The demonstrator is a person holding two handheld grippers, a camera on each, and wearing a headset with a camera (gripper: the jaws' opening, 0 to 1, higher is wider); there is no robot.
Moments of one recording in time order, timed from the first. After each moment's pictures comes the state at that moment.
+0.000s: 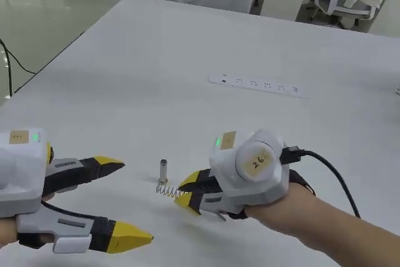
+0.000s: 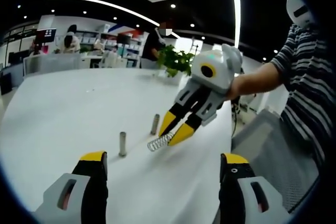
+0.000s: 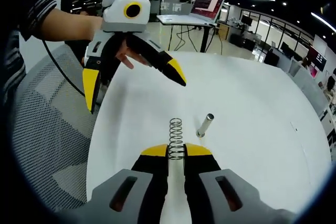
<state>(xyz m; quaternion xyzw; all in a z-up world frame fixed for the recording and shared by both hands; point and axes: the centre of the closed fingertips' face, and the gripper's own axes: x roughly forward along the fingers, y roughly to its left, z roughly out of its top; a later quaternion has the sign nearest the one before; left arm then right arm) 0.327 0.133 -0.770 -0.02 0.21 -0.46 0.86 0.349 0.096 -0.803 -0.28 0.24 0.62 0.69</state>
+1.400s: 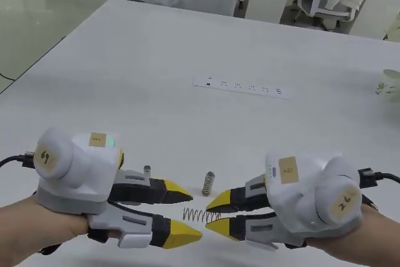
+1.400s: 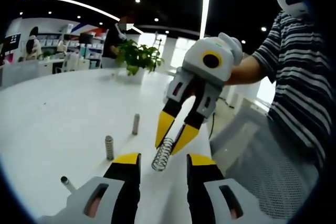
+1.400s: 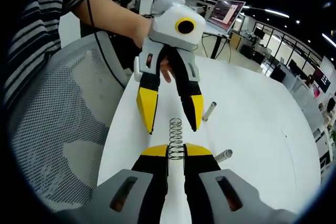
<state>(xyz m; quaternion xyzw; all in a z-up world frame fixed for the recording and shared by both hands) 0.324 0.036 -0.765 0.01 0.20 -0.59 0.78 0.320 0.036 -0.778 -0.32 0.19 0.65 0.66</state>
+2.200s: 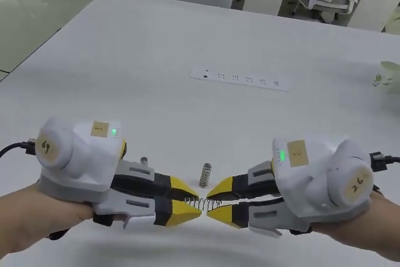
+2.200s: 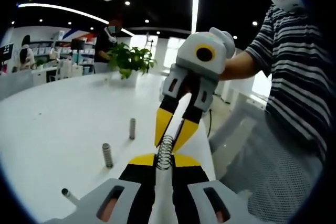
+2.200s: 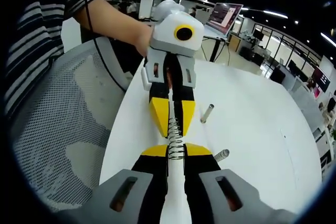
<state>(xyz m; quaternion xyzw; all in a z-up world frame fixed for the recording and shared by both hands) 0.323 0.029 -0.763 0.03 0.17 -0.62 0.77 0.321 0.032 -0.770 -0.31 0.18 0.65 0.67</state>
